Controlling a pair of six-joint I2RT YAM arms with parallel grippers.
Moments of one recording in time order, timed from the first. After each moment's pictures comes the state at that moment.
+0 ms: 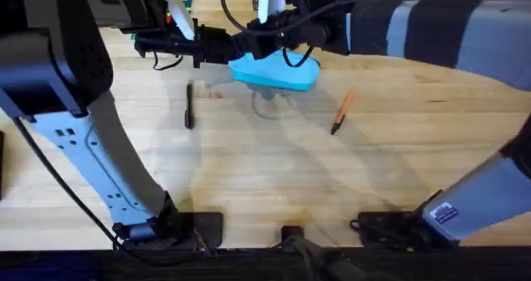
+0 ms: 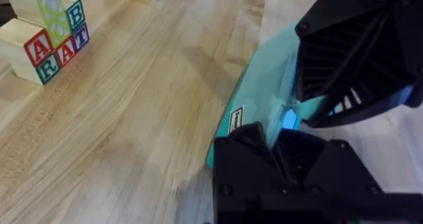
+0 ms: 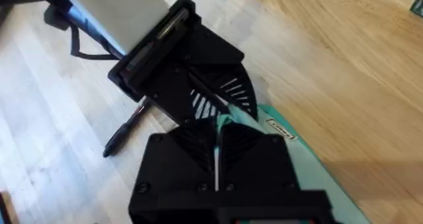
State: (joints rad) left arm 0.13 2.13 1.40 -0.74 1.26 1.25; right arm 0.59 1.87 1.32 -0.11 -0.37 0.11
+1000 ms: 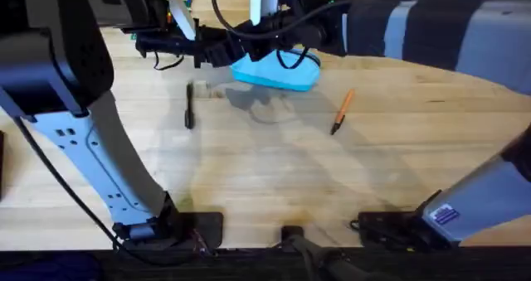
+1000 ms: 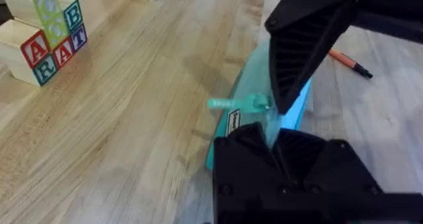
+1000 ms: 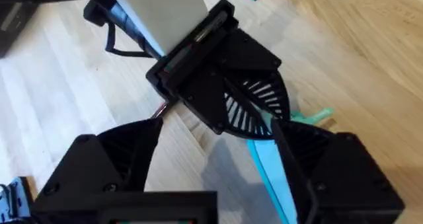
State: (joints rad) left arm 0.13 2.13 1.40 -0.74 1.26 1.25; right arm 0.61 1.86 1.33 -0.13 -0.41 0.11
